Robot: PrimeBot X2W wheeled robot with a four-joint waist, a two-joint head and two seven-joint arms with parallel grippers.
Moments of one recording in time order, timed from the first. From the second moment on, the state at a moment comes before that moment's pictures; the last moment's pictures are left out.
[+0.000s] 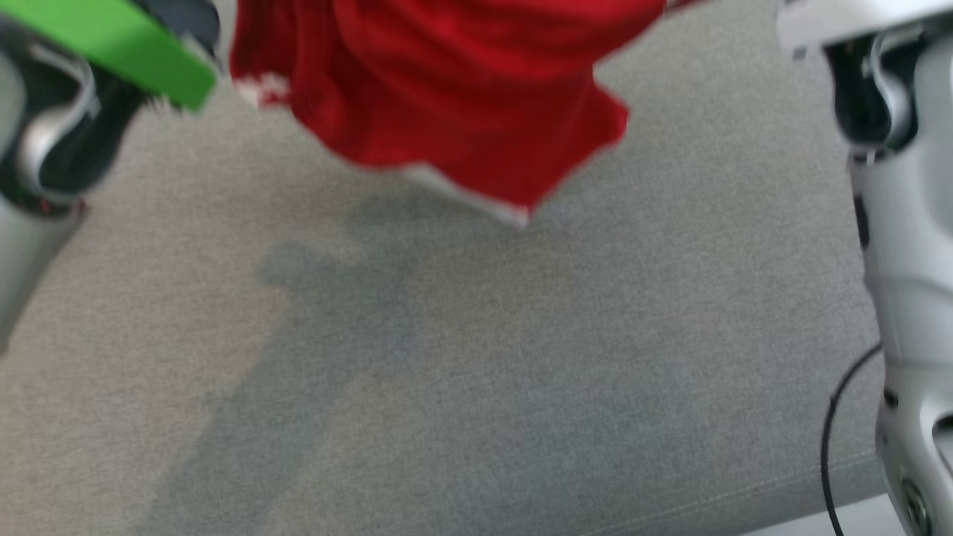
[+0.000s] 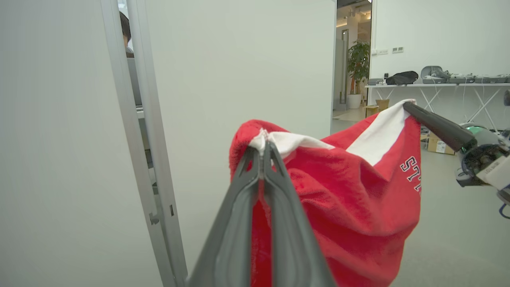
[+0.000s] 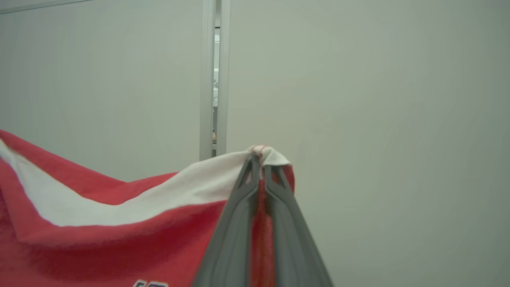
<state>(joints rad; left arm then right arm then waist) -1.17 0.61 -0.75 0.14 -1.01 -0.13 -0.04 -1.01 -0.16 0.08 0.30 0.33 0.13 -0.15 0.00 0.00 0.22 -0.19</state>
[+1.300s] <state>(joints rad) -0.31 0.52 -0.63 -0.13 -0.84 -0.11 -0.26 -0.19 -0.09 0.08 -0.06 0.29 0.13 -0.26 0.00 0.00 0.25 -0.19</state>
